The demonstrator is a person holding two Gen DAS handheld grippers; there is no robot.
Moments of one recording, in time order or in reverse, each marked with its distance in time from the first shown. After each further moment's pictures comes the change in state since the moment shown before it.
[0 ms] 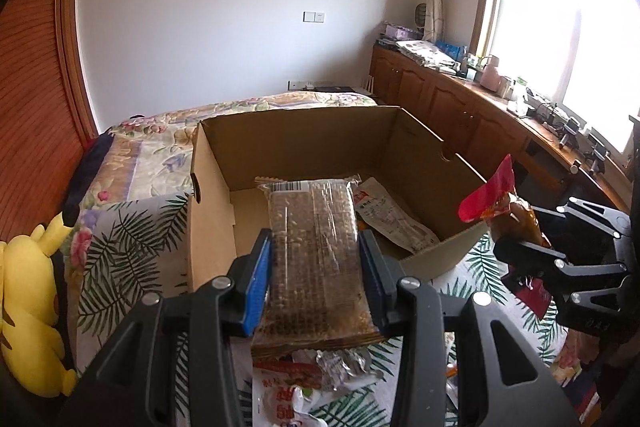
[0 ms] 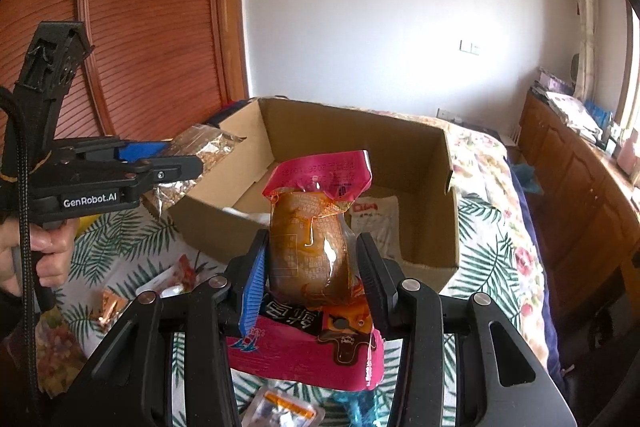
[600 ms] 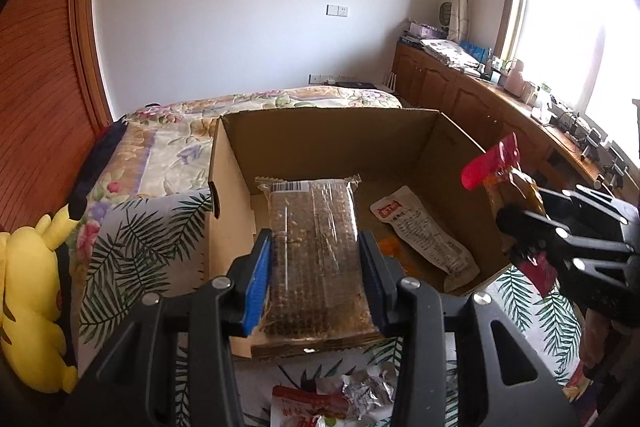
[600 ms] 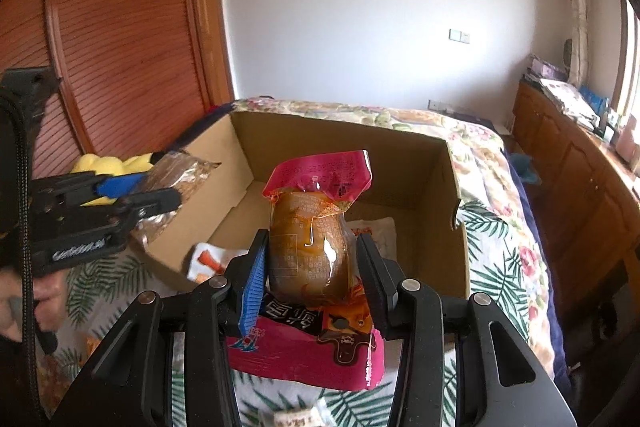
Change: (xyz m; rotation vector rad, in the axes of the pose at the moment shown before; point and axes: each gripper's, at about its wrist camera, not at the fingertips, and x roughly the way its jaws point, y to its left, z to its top) left arm 0.035 0.023 0.012 -0.048 0.024 0.057; right arm 0.049 -0.016 0.033 0.056 0.026 -0.035
